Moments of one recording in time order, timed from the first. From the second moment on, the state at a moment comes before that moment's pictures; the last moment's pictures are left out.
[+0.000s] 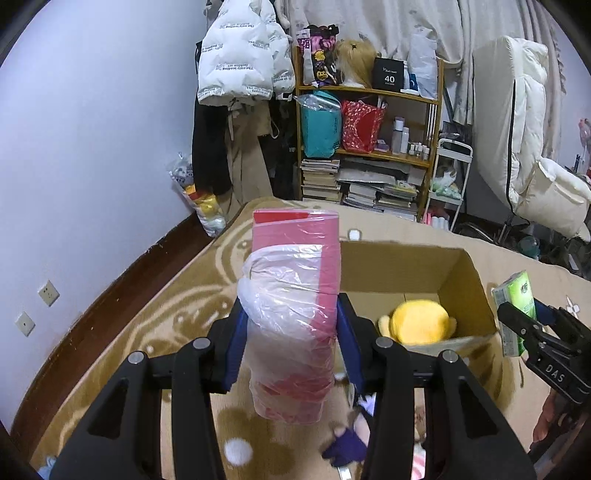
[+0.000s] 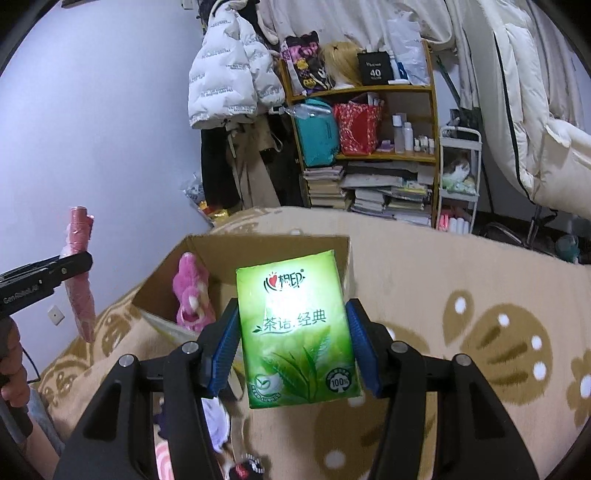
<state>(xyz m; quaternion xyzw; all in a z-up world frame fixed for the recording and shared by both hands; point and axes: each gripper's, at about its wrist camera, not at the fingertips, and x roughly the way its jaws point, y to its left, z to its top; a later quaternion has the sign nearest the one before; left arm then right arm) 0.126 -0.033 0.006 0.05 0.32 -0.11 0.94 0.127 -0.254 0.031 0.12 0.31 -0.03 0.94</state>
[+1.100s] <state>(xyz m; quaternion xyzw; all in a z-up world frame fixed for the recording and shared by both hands) 0.193 -0.094 -0.027 0.13 0.38 -0.14 0.91 0.174 -0.257 0.027 0.13 0.32 -0.02 0.94</state>
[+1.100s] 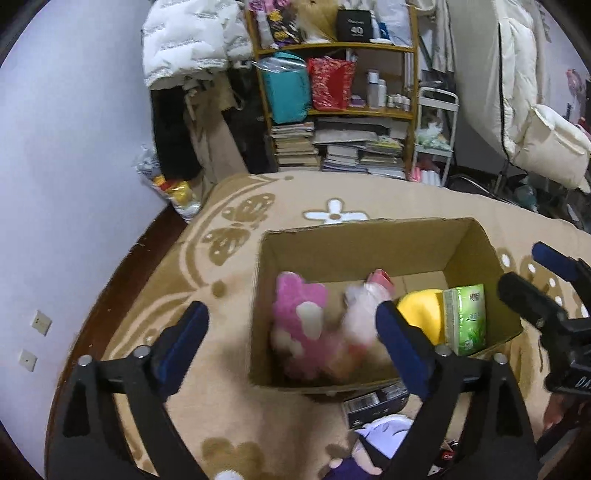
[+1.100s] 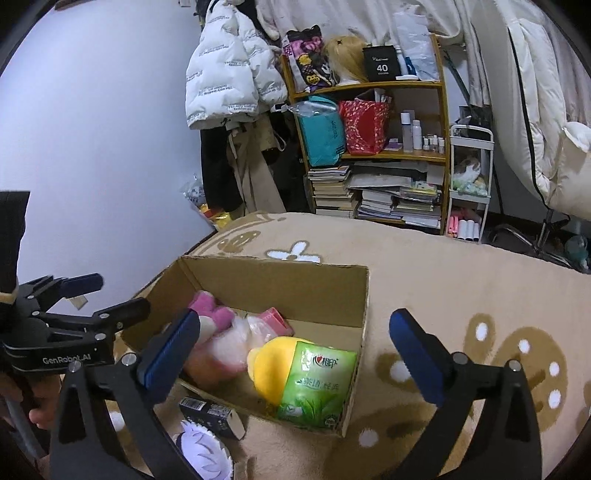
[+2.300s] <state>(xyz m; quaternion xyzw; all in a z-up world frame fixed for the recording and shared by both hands) 0.033 -0.035 -0.023 0.07 0.41 -0.12 0.90 0.039 -0.215 0.021 0.16 0.35 -0.02 0.92</state>
